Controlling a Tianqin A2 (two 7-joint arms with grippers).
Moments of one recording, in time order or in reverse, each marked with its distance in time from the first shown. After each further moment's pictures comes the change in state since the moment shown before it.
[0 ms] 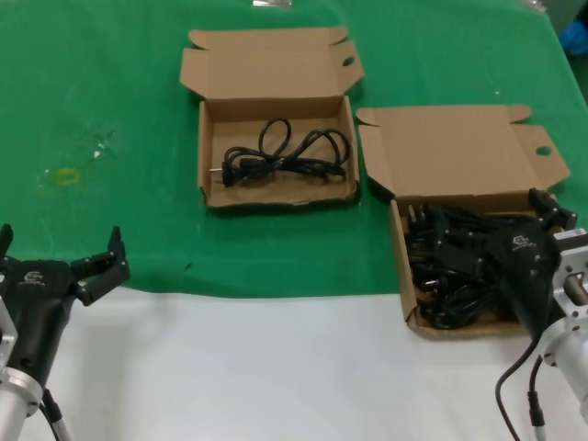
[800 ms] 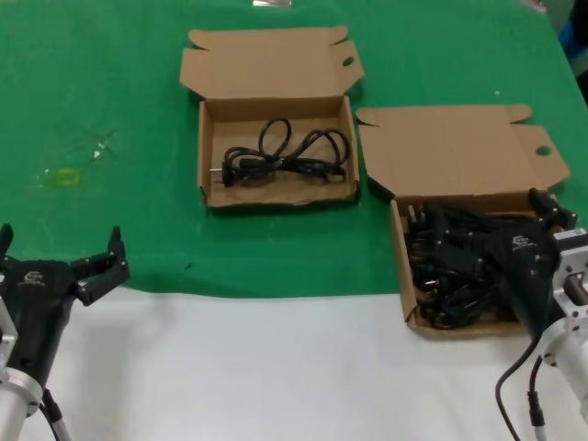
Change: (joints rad) left arm 0.000 0.000 0.000 0.000 0.000 0.000 0.000; right arm 0.000 0.000 0.000 0.000 0.000 0.000 0.000
